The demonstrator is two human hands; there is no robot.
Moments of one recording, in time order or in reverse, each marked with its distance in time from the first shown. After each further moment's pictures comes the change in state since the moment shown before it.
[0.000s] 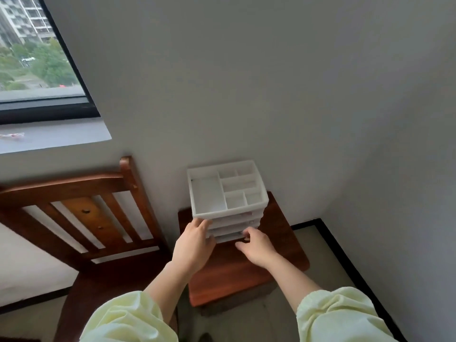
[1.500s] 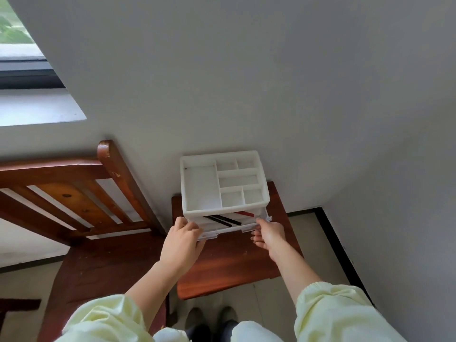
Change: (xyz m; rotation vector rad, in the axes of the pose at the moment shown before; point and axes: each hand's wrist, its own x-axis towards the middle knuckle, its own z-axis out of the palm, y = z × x) left_hand 0.031 -0.028 0.034 0.209 -0.011 0.130; right_hand 0.064 0.016 -0.033 0.709 0.135 0.538
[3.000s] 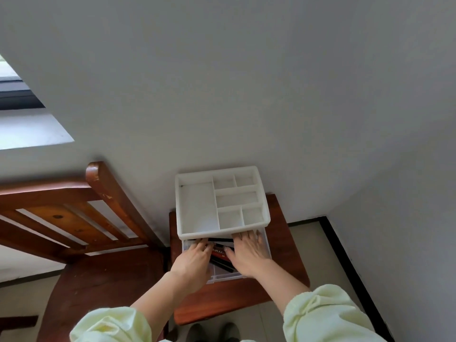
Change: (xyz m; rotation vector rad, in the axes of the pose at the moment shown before) left_hand 0.038 0.019 0.011 0.068 -0.498 -0.021; right_hand 0.013 -0.004 0.034 -1.365 -0.189 -0.760
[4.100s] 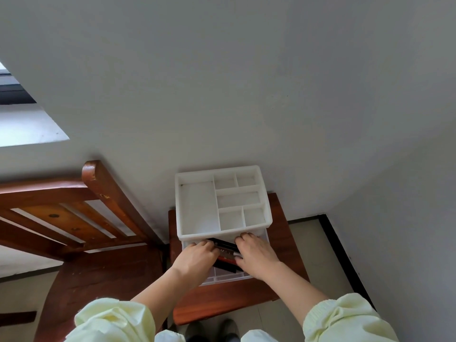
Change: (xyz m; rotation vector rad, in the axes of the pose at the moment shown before) left_hand 0.017 -0.006 0.002 0.227 0.043 0.158; right_hand -0.004 0.012 -0.012 -0.124 0.047 -0.192
